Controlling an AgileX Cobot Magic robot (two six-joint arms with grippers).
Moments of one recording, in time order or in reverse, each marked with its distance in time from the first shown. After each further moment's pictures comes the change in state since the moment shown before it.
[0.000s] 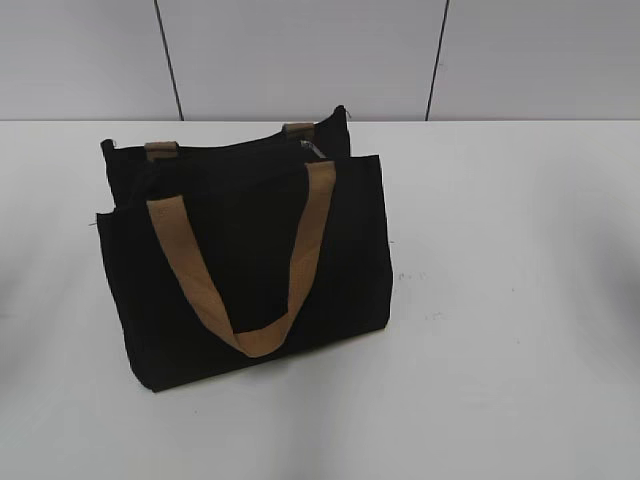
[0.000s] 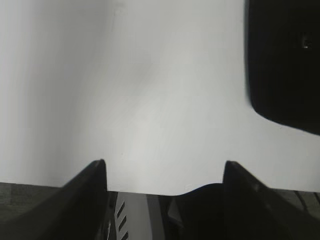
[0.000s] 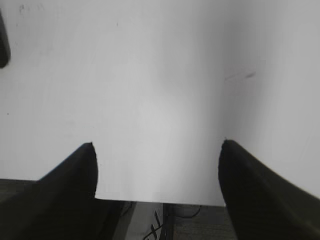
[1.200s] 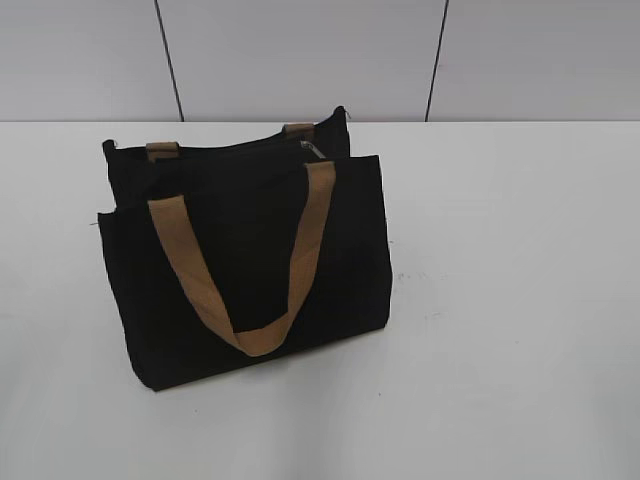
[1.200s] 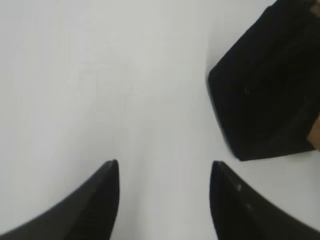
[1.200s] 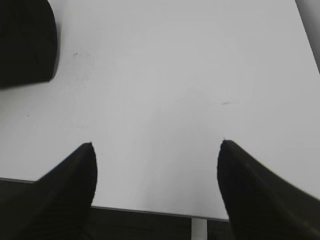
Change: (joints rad) left arm 0.000 -0.970 0.385 0.043 -0.177 0.040; right arm 0.000 -1.388 0.613 0.020 -0.025 -0.078
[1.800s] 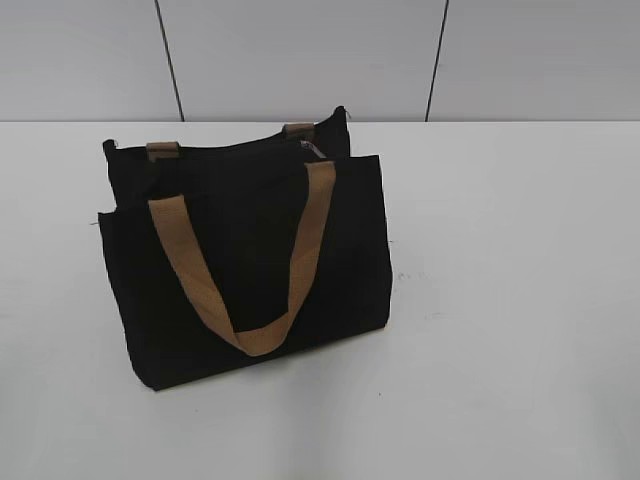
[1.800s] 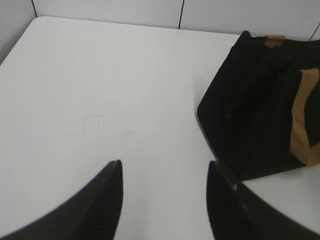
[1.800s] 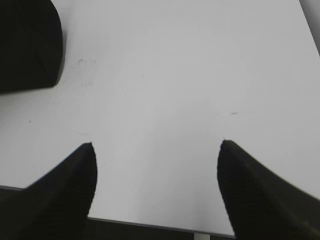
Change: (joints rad) left arm 0.000 -0.310 0.027 -0.005 0.051 0.046; right arm 0.000 -0.041 0.077 0.027 -0.073 -0.029
